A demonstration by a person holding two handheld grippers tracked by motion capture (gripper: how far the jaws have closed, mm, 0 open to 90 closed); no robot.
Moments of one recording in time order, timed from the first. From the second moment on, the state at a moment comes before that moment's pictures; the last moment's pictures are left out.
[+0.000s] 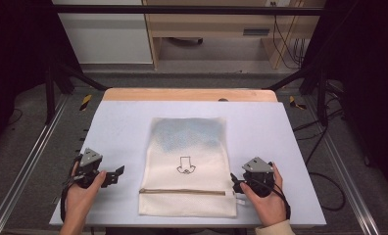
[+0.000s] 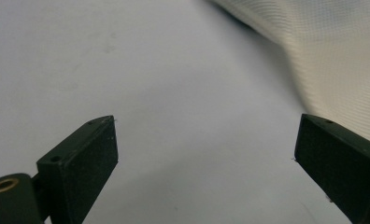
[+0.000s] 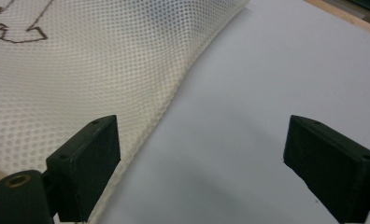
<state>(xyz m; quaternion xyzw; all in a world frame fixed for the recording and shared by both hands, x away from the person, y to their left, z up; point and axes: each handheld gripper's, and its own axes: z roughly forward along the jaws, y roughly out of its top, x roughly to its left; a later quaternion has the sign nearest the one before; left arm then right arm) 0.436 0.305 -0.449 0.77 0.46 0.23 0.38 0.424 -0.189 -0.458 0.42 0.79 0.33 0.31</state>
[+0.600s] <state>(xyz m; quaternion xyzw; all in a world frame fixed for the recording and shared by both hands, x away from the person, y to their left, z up) 0.409 0.314 -0.447 0.80 0.44 0.25 0.33 0.412 -0.151 -0.447 0.36 0.84 0.32 0.24</state>
